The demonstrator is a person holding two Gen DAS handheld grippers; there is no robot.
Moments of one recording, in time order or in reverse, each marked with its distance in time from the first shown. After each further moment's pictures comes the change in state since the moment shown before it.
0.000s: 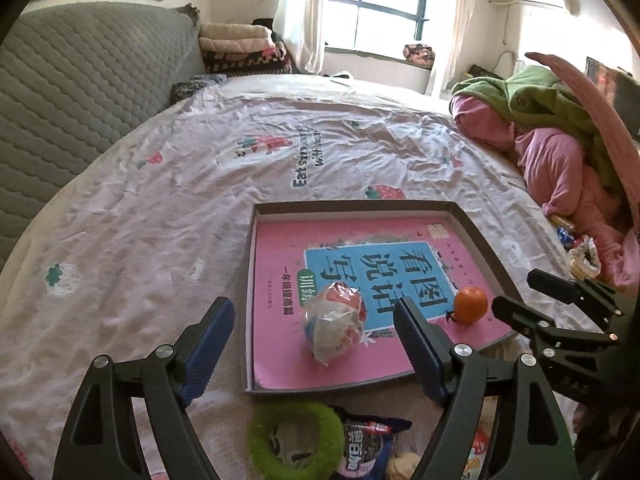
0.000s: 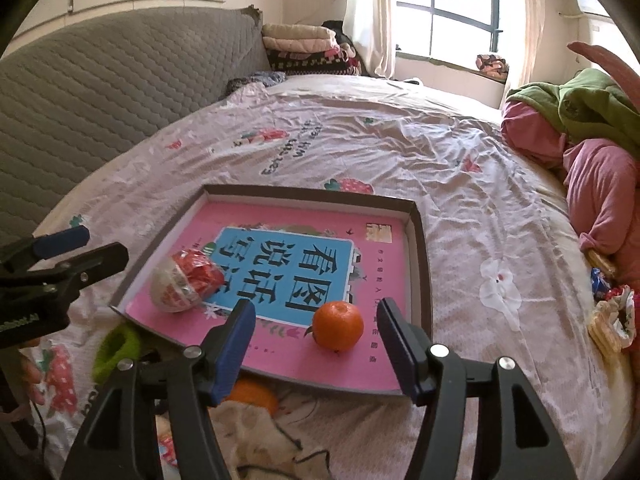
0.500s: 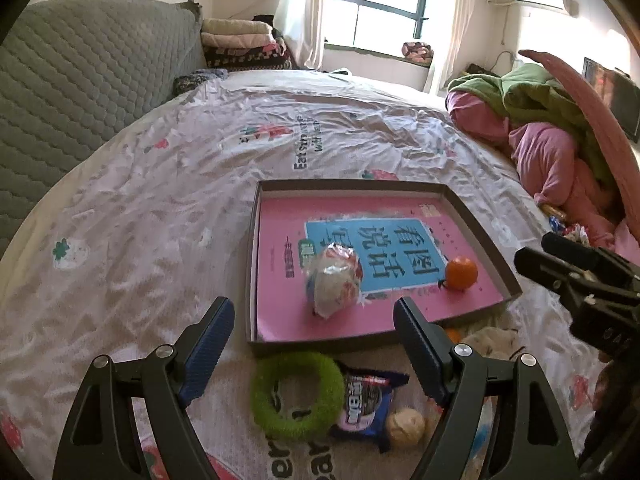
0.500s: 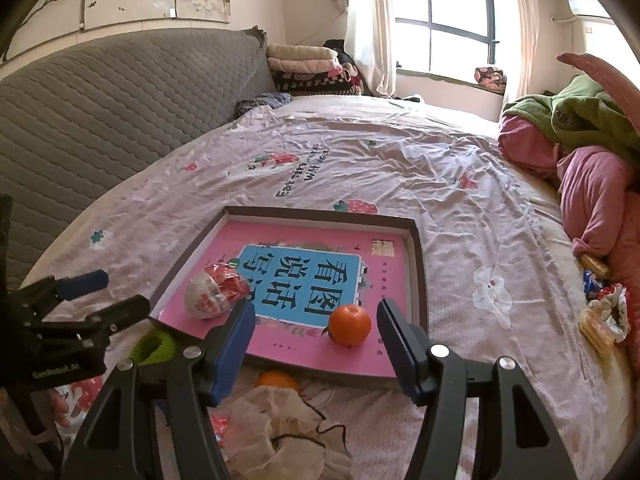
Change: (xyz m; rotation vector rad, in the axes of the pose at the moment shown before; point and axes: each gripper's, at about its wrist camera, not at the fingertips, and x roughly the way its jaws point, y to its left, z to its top) left arm -0.022 0.005 -0.034 -0.014 0.017 -0.014; right arm -0.042 0.008 -0.004 0.013 -0.071 0.021
